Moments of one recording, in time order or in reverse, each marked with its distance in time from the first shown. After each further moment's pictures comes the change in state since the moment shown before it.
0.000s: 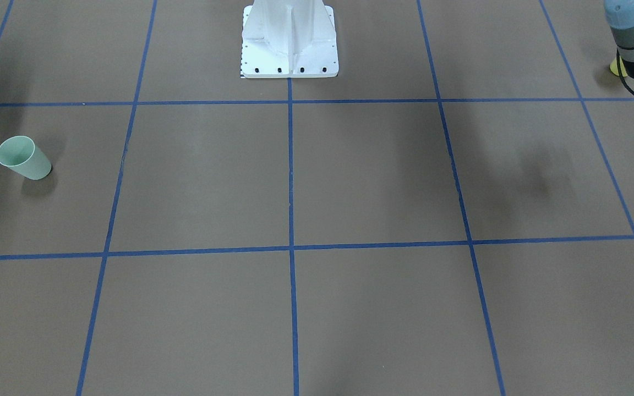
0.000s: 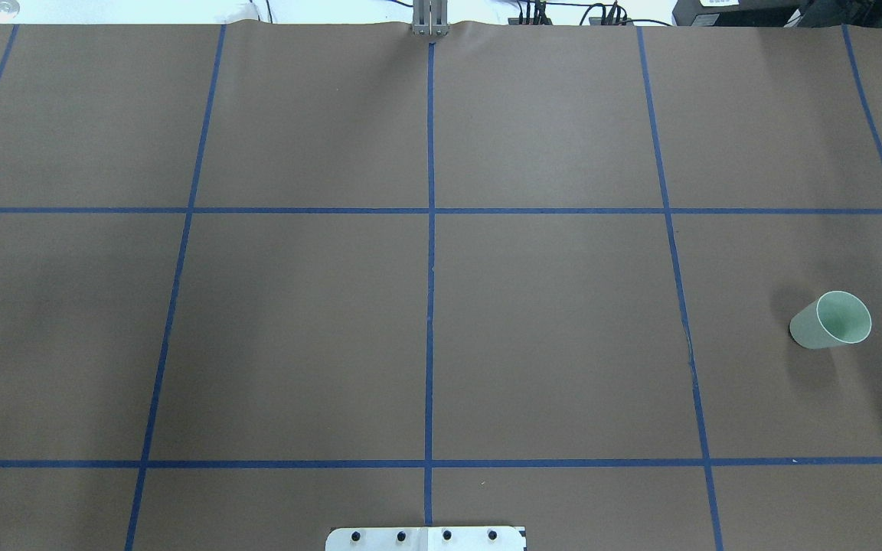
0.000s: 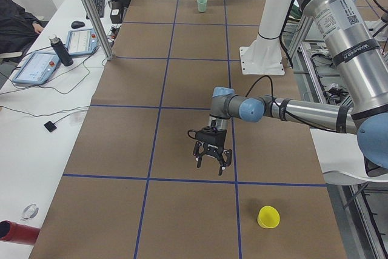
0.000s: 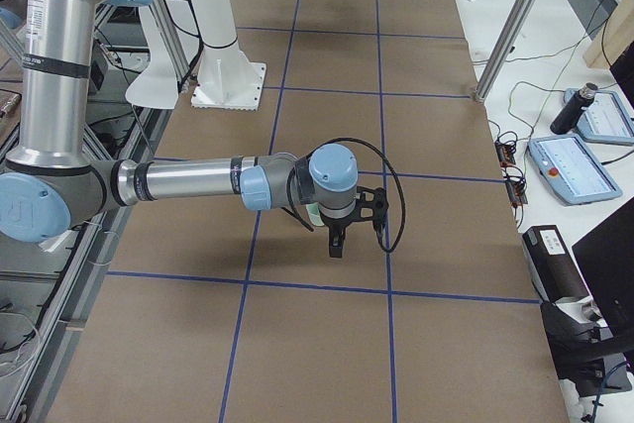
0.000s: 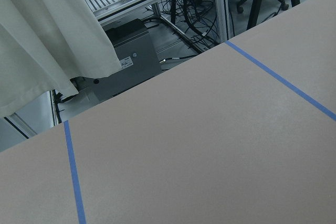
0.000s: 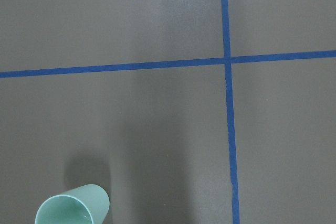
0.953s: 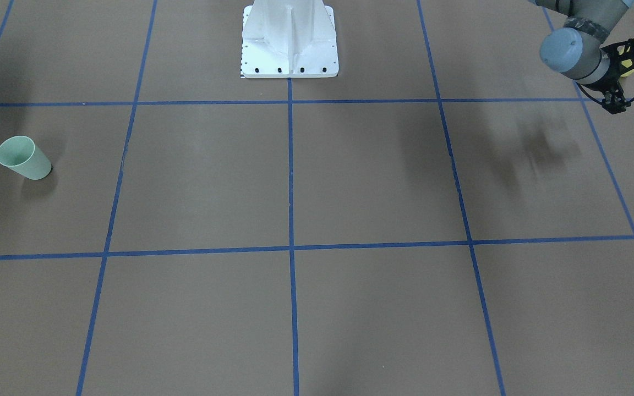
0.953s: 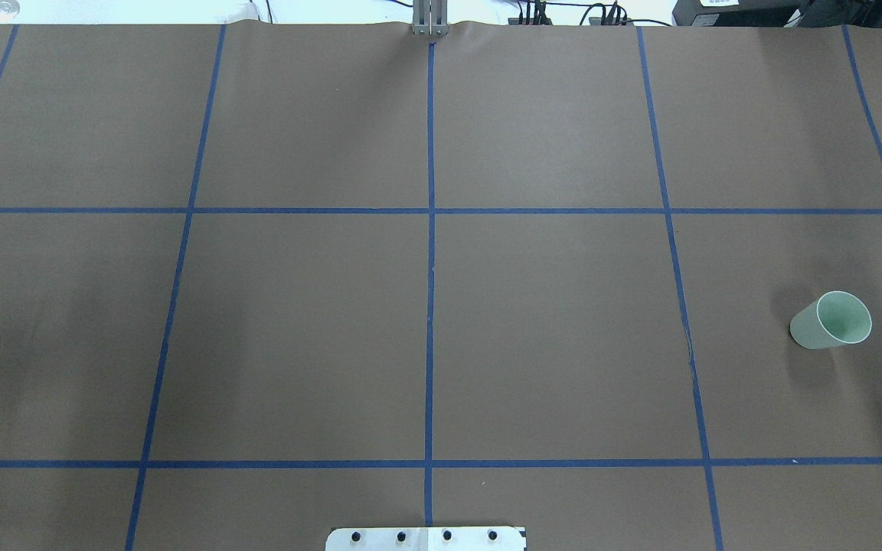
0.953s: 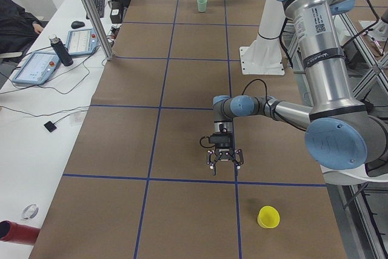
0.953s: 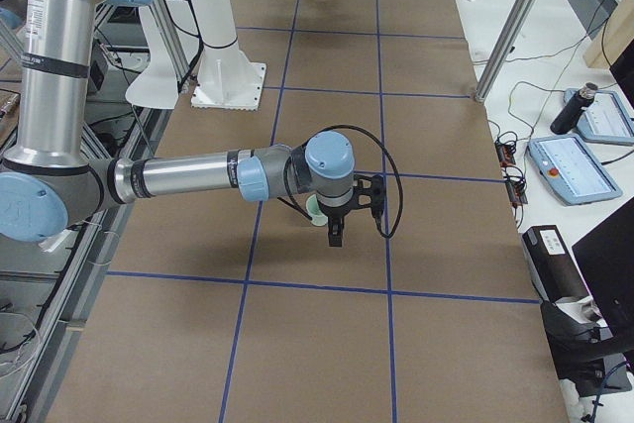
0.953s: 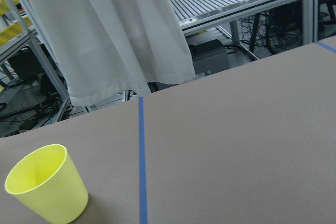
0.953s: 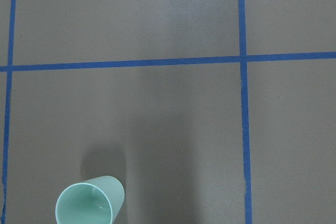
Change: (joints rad) left arm 0.209 -0.121 0.111 0.381 -0.056 -0.422; right arm -0.019 0.003 0.038 0.000 -0.001 0.002
